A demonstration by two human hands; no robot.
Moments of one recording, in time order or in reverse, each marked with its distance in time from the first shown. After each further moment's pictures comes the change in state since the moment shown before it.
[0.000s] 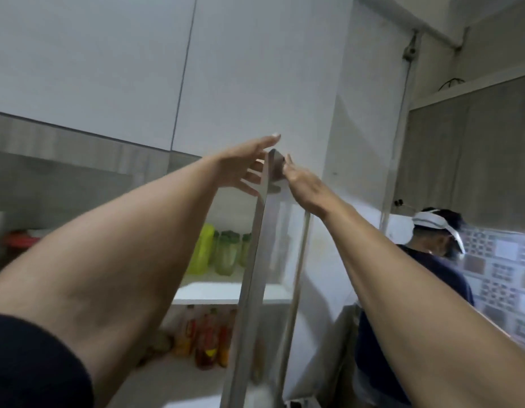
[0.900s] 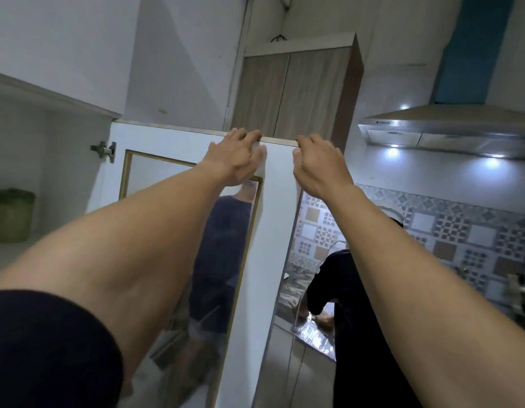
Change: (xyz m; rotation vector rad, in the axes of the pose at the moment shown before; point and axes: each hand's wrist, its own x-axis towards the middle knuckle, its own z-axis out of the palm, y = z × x) left_hand 0.244 0.022 0.351 0.578 0.126 0.649; right_hand -0.100 0.222 -0.249 -1.087 0.396 0.355
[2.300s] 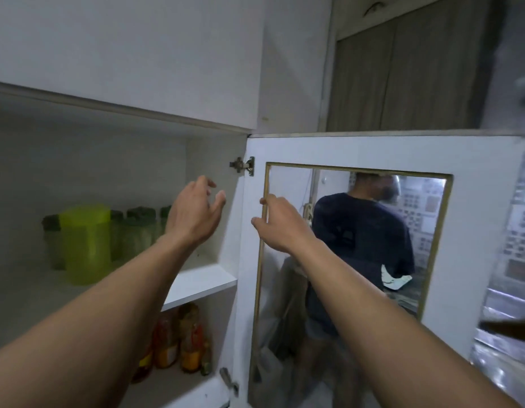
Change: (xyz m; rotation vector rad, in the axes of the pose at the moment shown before) left_hand -0.186 -0.296 -0.108 0.110 0.249 -0.403; right_hand -0.019 -0.327 0.173 0.629 -0.374 -0.064
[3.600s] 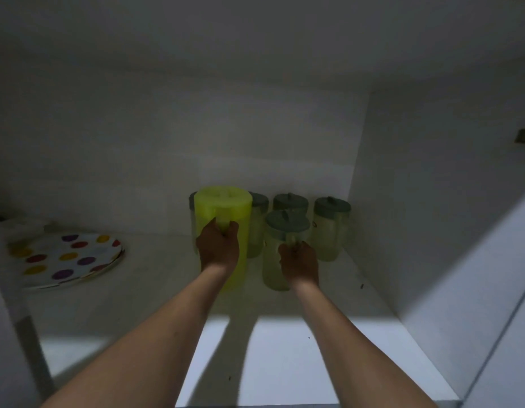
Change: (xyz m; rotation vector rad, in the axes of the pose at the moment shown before) left_hand 0.083 -0.378 0.070 0.042 0.421 -0.812; right_hand 0.253 -0.104 0.452 0.781 -0.290 0.267
